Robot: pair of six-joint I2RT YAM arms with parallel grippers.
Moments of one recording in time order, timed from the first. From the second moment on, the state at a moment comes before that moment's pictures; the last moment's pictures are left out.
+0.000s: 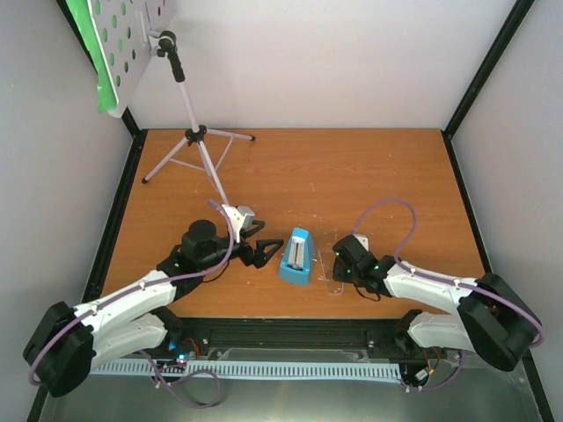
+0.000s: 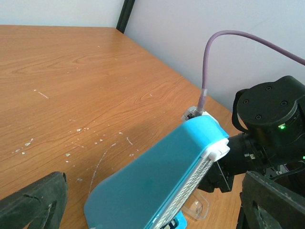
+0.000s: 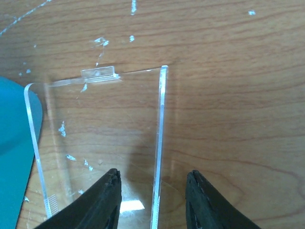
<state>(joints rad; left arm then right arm) -0.68 0.97 0.40 0.36 0.38 -0.35 0.74 1.20 0.42 -0.30 0.18 0.79</state>
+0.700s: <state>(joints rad) -0.68 0.93 0.41 0.33 0.37 -0.35 0.76 1.24 0.42 -0.25 0.24 0.79</state>
